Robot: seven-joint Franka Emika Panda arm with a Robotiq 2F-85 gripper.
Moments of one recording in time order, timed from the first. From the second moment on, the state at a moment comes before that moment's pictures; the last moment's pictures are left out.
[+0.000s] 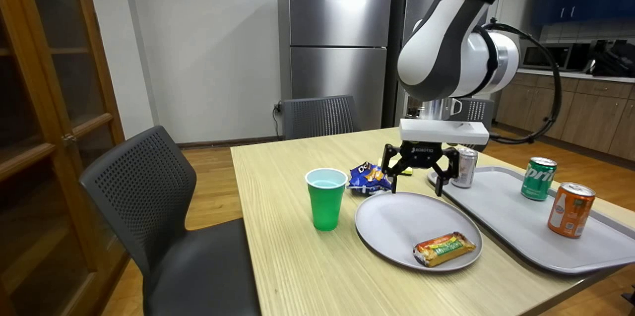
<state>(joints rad) 0.11 0.32 -0.02 -2.38 0.02 2.67 0.47</state>
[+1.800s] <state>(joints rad) 0.12 0.31 -0.01 -2.53 0.19 2.71 0.62</state>
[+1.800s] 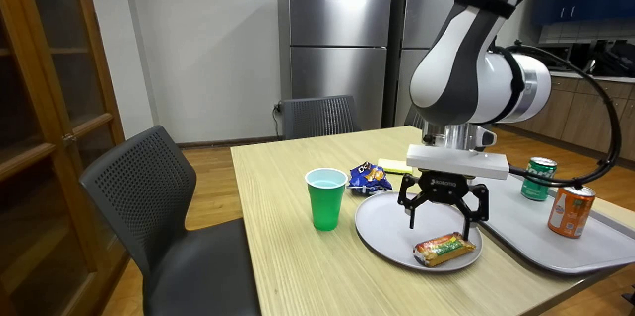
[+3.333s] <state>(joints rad) 0.13 0.39 -0.02 -2.55 0.22 2.83 0.78</state>
